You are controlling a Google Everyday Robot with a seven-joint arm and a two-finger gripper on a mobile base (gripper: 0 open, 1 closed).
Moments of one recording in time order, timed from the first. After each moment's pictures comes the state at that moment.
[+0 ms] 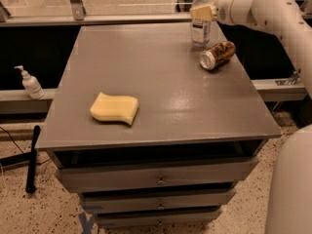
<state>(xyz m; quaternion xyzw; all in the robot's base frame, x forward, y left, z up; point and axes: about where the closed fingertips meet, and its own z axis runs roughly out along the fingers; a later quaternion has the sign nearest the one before) 0.862 -0.190 0.964 -0.25 0.74 0.09 0.61</state>
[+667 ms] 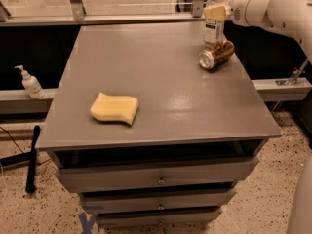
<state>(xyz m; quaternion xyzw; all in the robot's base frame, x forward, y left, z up) 0.839 -0.228 0.972 -0.23 0.75 0.06 0.62</state>
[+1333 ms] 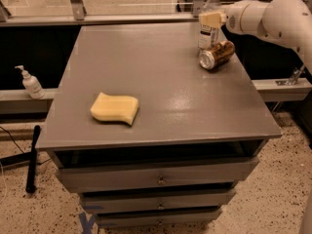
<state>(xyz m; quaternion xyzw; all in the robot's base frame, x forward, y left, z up) 0.827 -0.218 0.955 -0.22 0.75 0.09 0.61</state>
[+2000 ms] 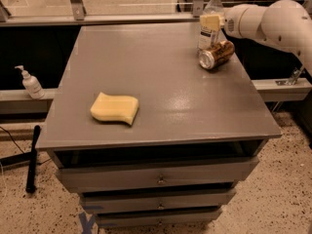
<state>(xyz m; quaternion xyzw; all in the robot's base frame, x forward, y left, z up) 0.818 -0.213 0.944 -0.21 0.76 0.10 0.61</state>
